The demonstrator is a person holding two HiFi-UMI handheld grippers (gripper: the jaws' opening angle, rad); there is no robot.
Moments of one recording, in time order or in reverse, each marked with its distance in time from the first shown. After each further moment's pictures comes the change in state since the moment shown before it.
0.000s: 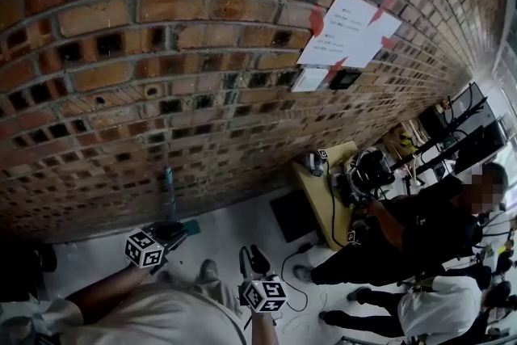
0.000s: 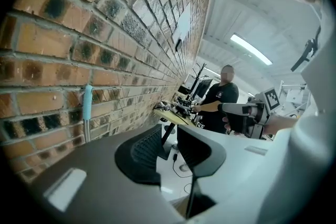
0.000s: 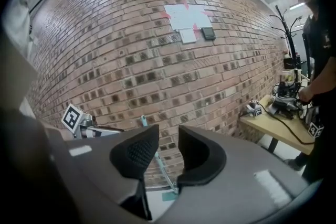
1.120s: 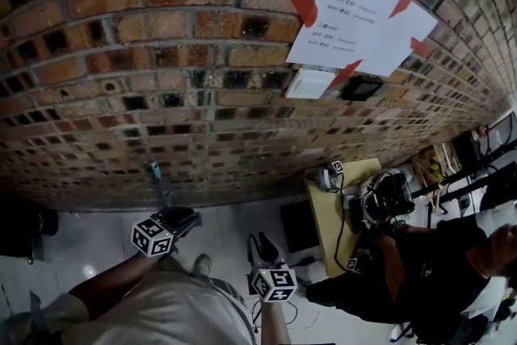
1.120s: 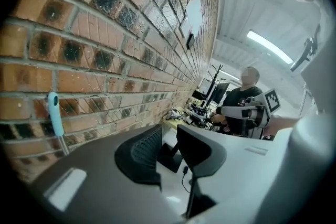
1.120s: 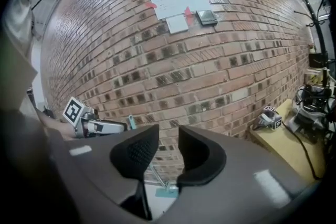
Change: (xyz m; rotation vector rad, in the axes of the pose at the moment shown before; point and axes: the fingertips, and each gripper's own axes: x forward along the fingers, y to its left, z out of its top) left arm 0.118 0.001 0.050 -0.042 -0.059 0.180; right arm 0.070 -0.122 0.047 -0.071 0.088 0.207
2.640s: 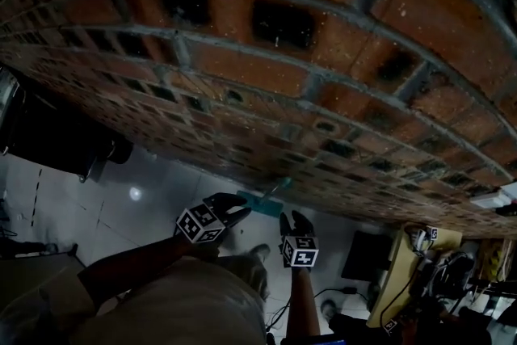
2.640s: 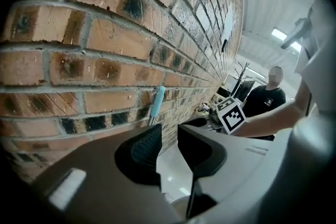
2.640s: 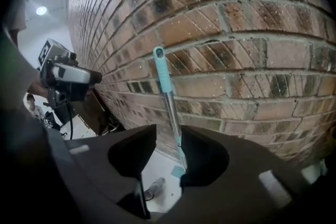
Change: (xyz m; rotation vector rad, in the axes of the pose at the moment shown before) left arm -0.147 0.154 -0.040 -0.074 0.054 0.243; right arm 0.269 0.163 -0.140 -0.241 0.376 0.354
